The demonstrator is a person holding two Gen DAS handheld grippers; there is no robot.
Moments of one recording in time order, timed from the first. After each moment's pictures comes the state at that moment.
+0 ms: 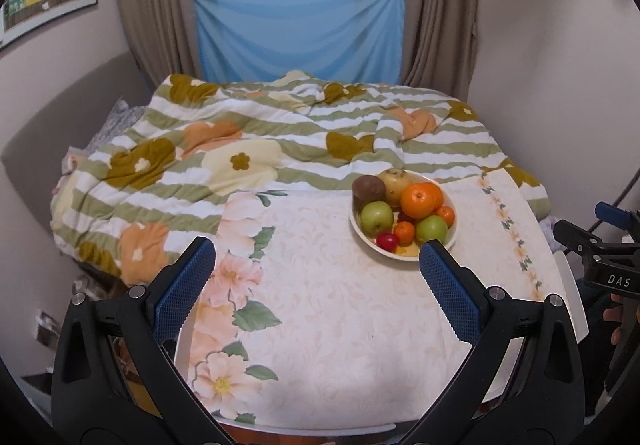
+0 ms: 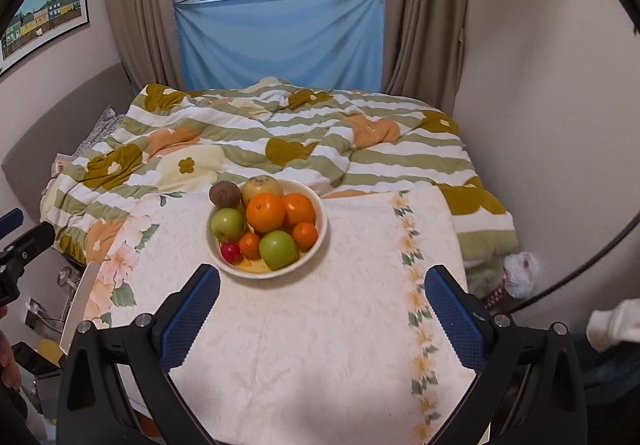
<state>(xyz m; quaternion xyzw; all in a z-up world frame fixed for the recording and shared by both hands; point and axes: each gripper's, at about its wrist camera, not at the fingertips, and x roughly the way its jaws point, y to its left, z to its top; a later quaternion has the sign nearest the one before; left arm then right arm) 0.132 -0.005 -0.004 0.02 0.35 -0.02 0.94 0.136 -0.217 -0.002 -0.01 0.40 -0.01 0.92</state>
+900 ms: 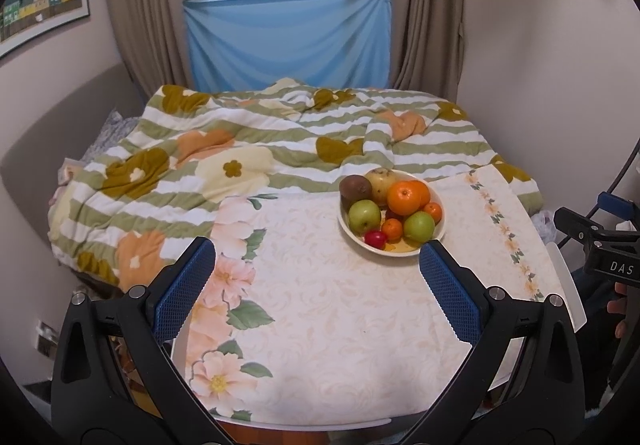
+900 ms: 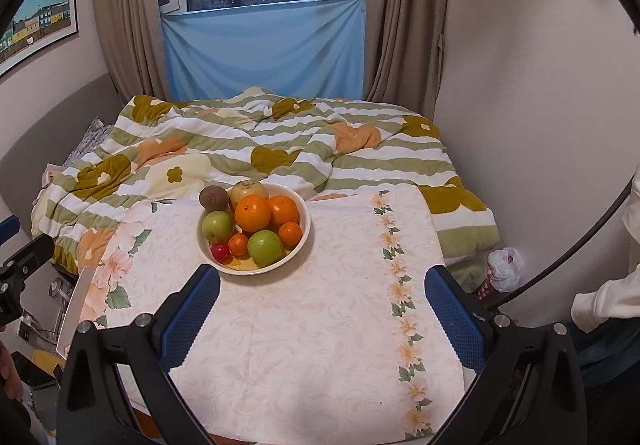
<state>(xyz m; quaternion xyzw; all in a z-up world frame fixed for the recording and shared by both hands) 0.119 -0.016 -0.001 0.03 0.34 -0.03 0.94 0.118 -0.222 0.010 0.00 0.38 -0.04 0.92</state>
